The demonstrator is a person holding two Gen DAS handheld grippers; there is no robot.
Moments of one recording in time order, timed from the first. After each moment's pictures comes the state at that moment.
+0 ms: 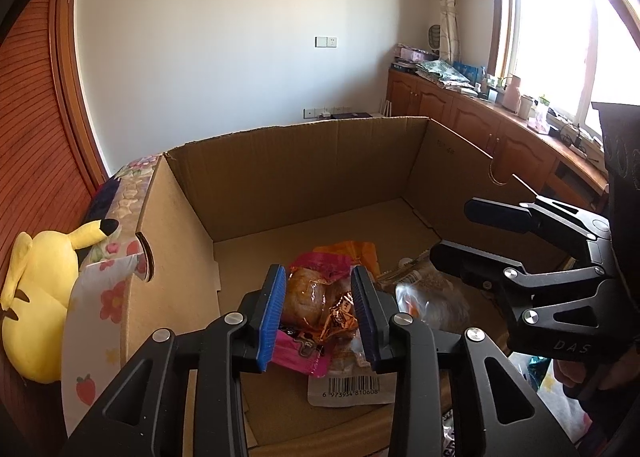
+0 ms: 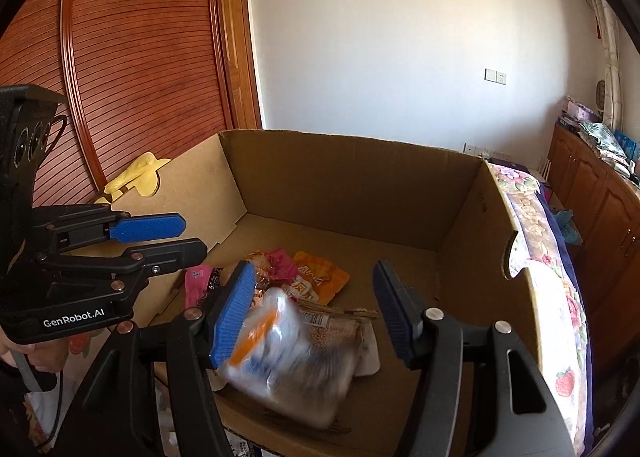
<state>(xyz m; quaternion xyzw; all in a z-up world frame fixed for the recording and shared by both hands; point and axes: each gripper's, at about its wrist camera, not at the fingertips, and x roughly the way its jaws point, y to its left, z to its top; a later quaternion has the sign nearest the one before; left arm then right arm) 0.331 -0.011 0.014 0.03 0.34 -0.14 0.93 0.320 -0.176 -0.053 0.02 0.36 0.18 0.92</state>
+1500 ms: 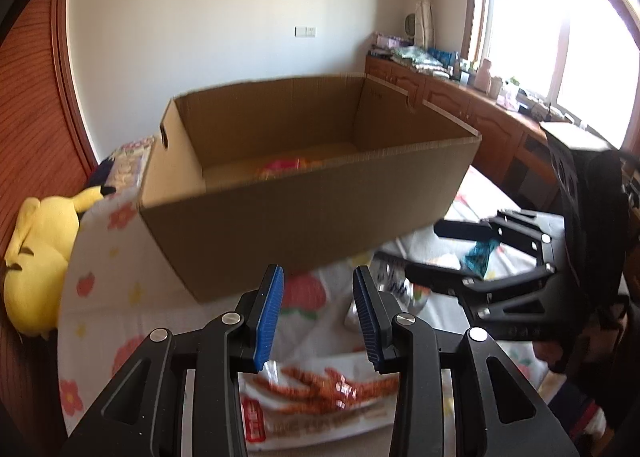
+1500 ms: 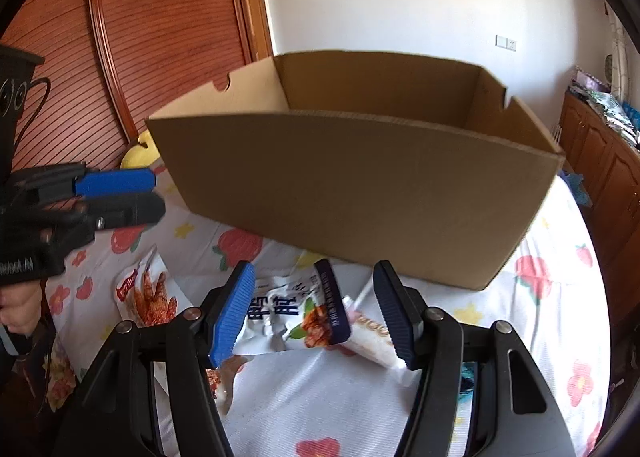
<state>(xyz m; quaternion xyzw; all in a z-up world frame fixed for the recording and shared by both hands) 0.235 0.016 -0.020 0.04 0.36 -0.17 0.91 0.211 -0.167 -0.085 0.02 0.41 0.21 0.89</state>
